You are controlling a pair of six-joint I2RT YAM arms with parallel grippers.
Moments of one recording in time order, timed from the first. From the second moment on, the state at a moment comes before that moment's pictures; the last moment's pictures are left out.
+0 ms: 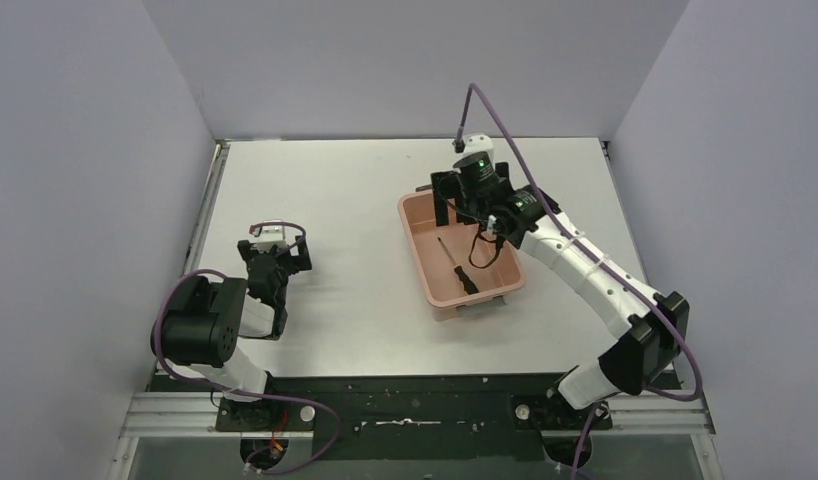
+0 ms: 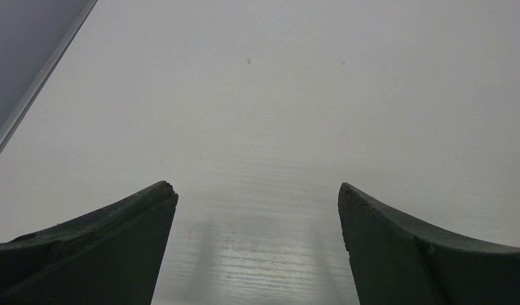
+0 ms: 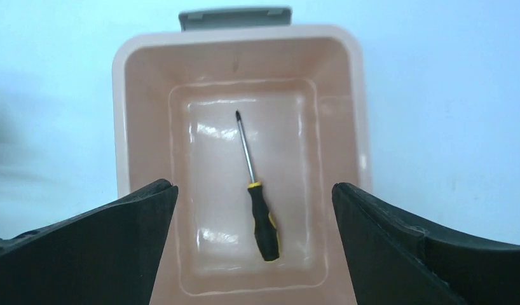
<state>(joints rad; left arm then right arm) -0.09 1.62 0.25 1.19 -0.21 -0.04 0.65 1.53 1.47 -0.73 0.34 0.30</state>
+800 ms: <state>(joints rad) -0.09 1.62 0.25 1.19 -0.21 -0.04 0.10 1.11 0.53 -0.03 0.43 0.12</state>
